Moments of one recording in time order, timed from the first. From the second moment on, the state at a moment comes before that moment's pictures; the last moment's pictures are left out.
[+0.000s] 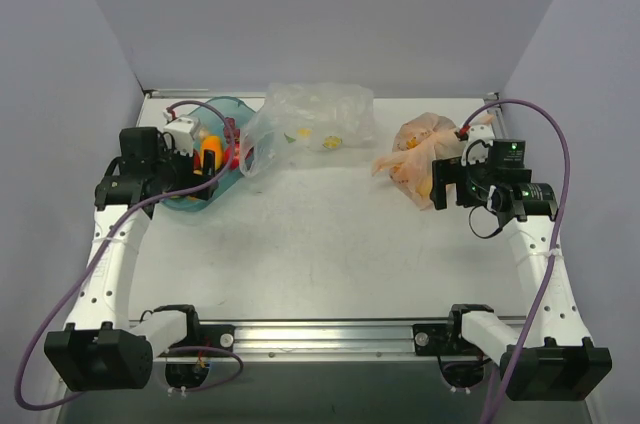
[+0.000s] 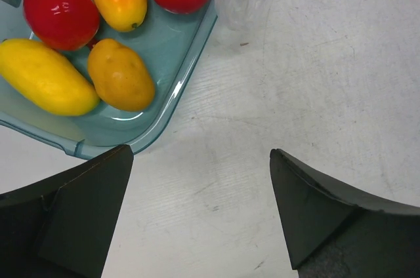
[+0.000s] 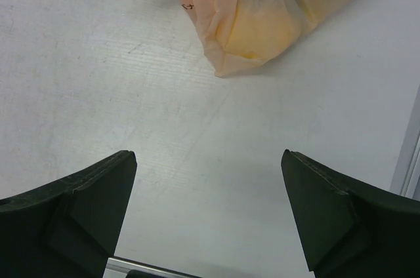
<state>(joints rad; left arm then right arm) 0.02 1.11 1.14 -0.77 0.27 0.14 -0.01 1.03 1.08 -0.85 -0.19 -0.18</state>
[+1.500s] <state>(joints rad) -0.54 1.94 1.40 0.27 0.02 1.13 -0.01 1.16 1.14 -0.95 -0.25 -0.19</state>
